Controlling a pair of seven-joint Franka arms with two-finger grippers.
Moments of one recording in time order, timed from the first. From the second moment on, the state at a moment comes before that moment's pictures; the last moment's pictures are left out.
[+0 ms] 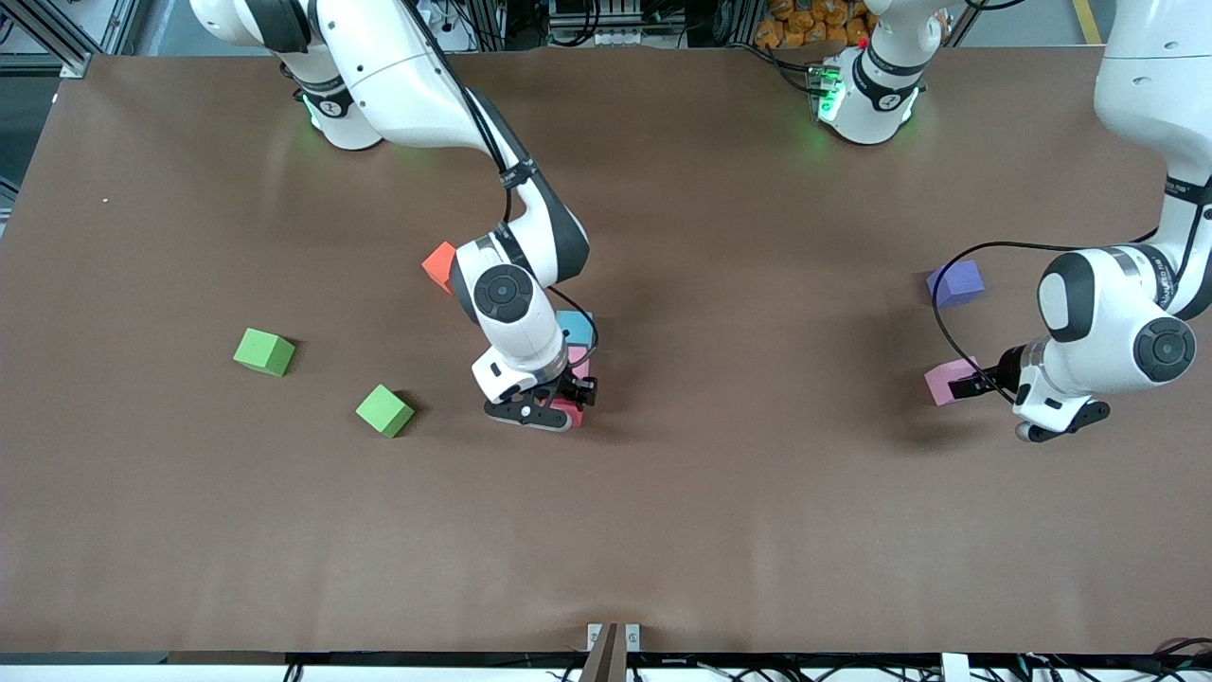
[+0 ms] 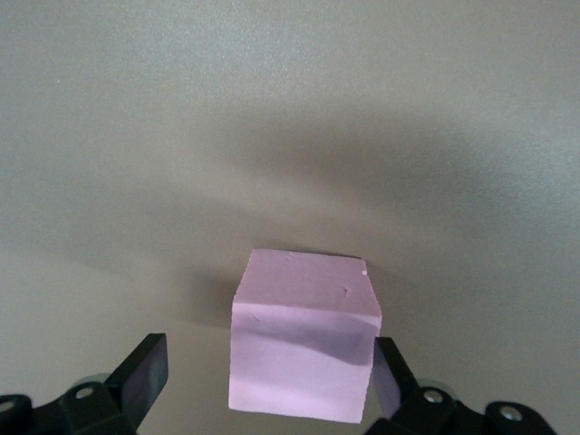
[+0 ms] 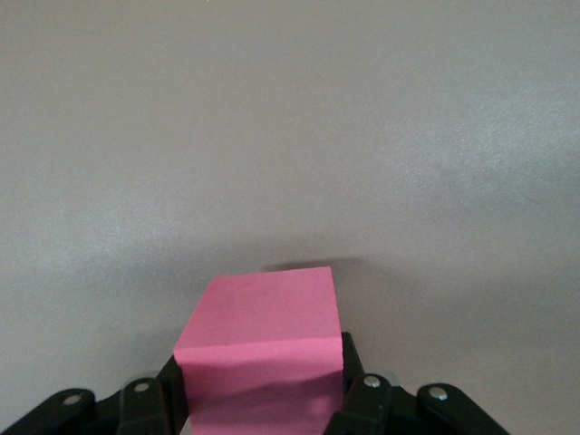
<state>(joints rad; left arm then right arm) 0.22 0.51 -0.10 -1.86 0.07 2.20 -0.26 0.83 0.81 -0.27 -1.45 0.29 2.39 0.68</state>
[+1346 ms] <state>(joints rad) 0.18 0.59 -0.11 -1.85 0.02 2.25 -0.30 0.79 0.76 -0.30 -1.44 0.29 2.38 0.66</state>
